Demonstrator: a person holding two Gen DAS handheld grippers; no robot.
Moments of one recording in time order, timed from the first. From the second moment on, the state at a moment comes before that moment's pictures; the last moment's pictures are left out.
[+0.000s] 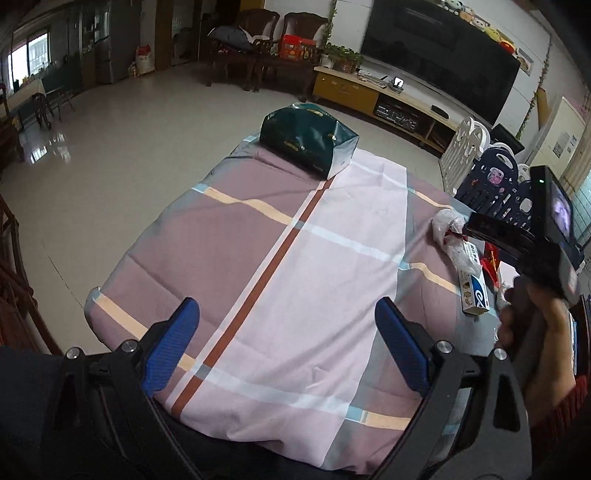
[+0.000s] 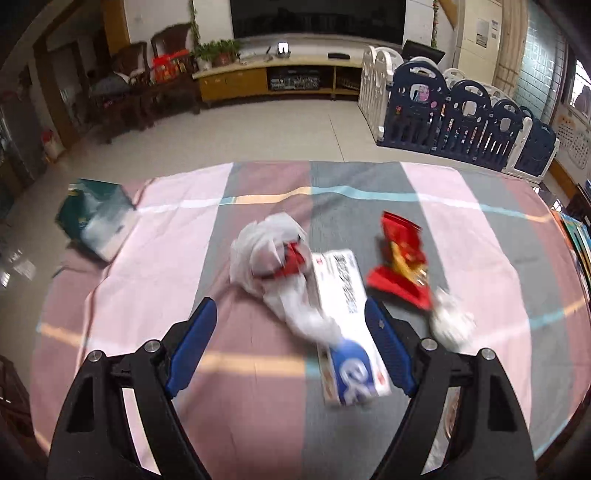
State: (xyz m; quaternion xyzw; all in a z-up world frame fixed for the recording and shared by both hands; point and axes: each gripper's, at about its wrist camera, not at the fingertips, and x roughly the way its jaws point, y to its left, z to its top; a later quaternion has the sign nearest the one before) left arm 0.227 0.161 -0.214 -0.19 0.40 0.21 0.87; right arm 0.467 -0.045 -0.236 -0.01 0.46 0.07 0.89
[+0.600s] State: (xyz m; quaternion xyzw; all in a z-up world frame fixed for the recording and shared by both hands) left arm 0.224 0.191 -0.242 -0.27 0.40 0.27 0.83; right arm 0.377 -0.005 -0.228 0.01 0.52 0.37 0.77
